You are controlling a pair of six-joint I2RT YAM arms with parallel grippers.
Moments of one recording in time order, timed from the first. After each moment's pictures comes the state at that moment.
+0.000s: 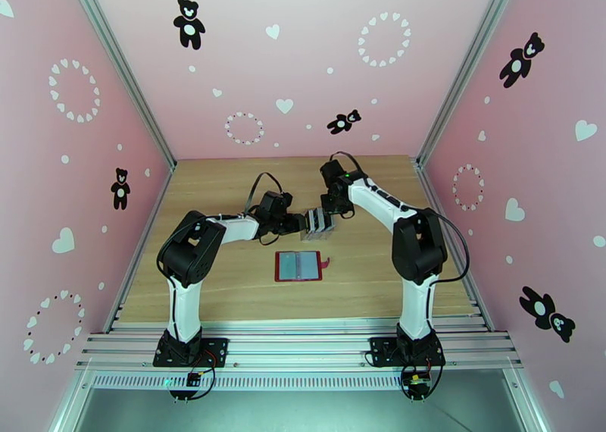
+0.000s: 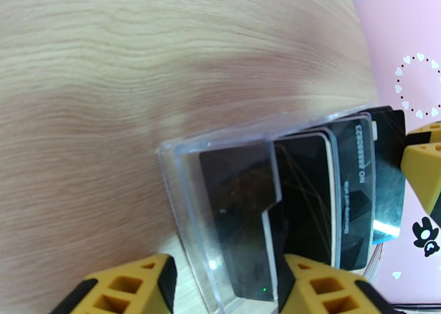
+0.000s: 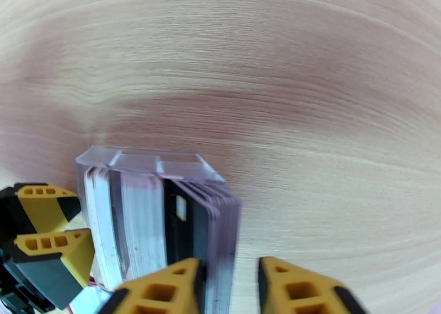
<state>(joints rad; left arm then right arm) -0.53 2.03 1.16 0.07 0.43 -0.67 0.46 1.99 1.65 -0.90 0.10 0.30</state>
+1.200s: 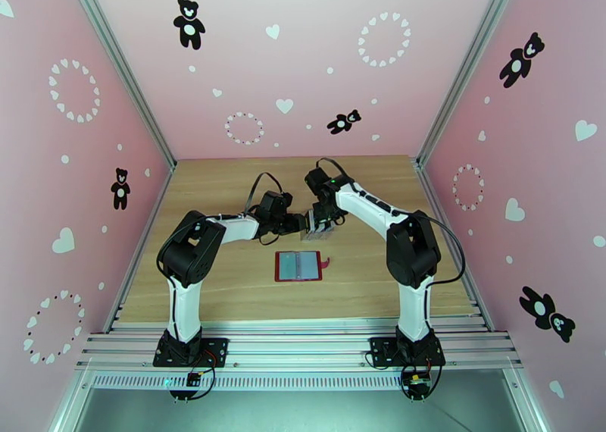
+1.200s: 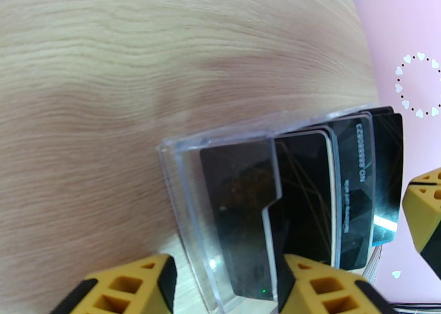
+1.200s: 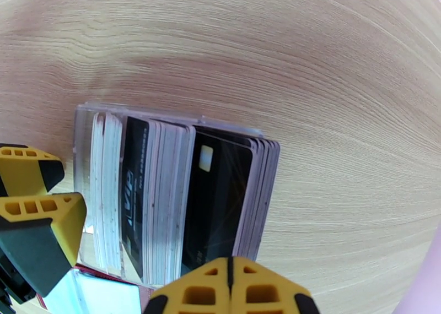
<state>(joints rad) -0.53 2.03 1.17 0.06 0.44 -0.67 0.58 2.00 1.67 -1.00 0.27 0.29</state>
